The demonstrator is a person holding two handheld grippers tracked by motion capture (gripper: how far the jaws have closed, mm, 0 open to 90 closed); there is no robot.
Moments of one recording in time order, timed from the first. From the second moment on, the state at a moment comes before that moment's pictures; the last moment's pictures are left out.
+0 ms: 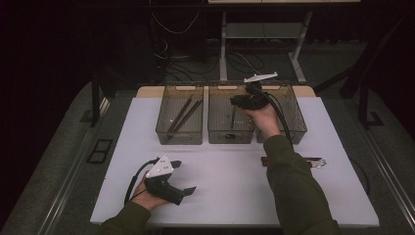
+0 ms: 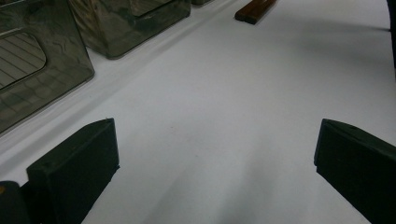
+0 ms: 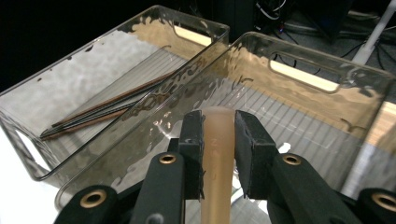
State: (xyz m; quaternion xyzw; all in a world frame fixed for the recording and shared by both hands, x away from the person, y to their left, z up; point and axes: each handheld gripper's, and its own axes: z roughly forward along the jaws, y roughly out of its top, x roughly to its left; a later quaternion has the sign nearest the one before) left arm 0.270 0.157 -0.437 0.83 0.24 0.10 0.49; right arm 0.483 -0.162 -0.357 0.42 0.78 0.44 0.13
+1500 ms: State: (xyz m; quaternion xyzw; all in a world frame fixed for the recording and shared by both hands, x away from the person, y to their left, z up) left arm 0.276 0.159 -0.439 0.84 0.24 0.10 0.48; right arm 0.420 -0.203 -0.352 0.38 0.79 0.48 0.10
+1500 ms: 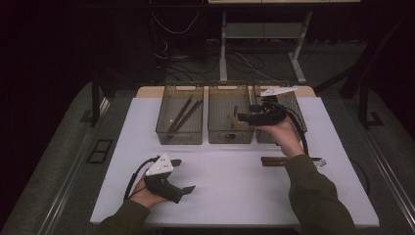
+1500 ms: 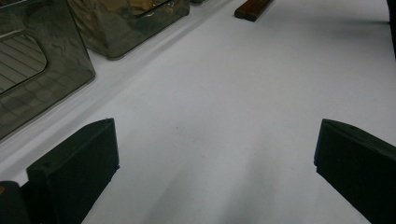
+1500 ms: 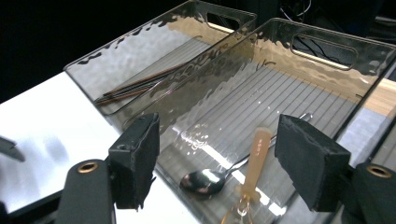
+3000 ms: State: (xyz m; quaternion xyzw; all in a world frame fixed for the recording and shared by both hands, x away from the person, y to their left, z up) left arm 0.273 0.161 -0.439 0.84 0.23 0.10 0.48; right arm 0.344 -0.326 -0.419 0.44 0.82 0.34 0.13
